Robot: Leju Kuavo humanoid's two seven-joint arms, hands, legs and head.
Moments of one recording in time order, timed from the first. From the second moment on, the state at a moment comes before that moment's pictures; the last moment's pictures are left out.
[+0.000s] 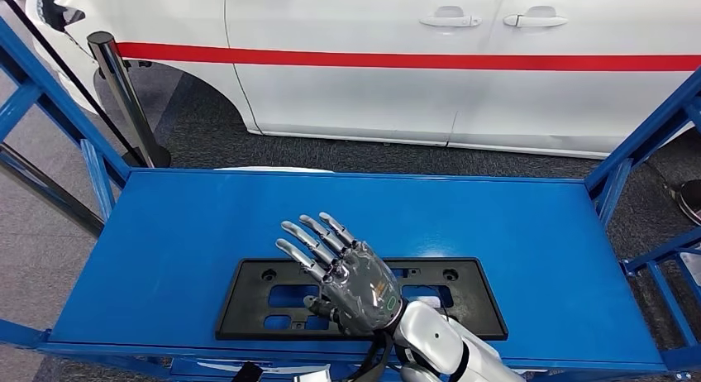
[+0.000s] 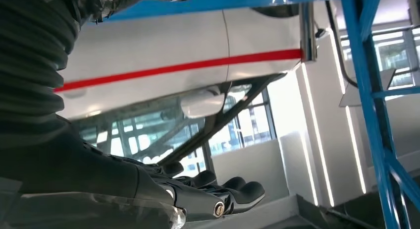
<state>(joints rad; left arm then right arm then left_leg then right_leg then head) -0.12 -0.23 0.82 -0.21 -1.21 0.13 -0.29 -0.43 -0.13 1.02 -1.58 1.00 -0.46 -0.27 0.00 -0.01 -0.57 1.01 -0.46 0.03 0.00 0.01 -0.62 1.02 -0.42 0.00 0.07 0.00</state>
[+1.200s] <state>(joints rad) -0.11 -0.23 0.85 -0.21 -1.19 0.14 -0.30 -0.26 -0.18 1.00 -1.58 0.78 -0.31 -0.37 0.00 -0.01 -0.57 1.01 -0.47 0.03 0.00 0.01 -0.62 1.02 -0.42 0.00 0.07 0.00</state>
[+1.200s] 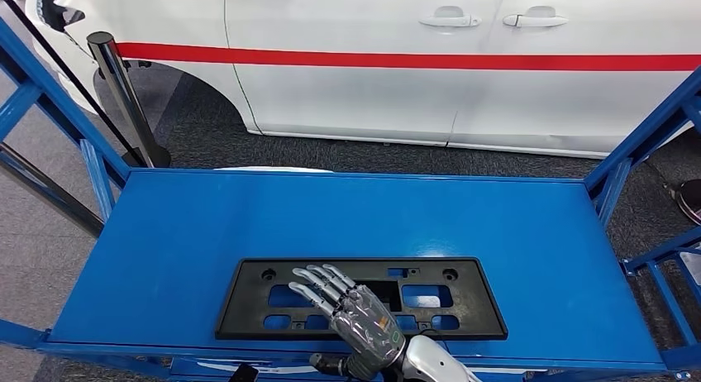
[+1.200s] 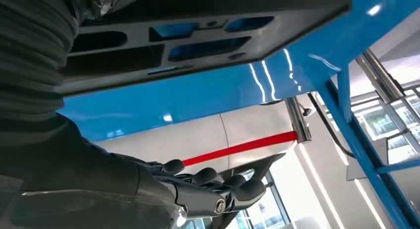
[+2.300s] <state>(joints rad) -0.10 -0.23 0.87 -0.21 -1.18 0.14 -0.31 -0.17 -0.35 0.92 -1.58 0.89 -0.24 -0.30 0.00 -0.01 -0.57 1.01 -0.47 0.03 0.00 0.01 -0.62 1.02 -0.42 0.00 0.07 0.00</state>
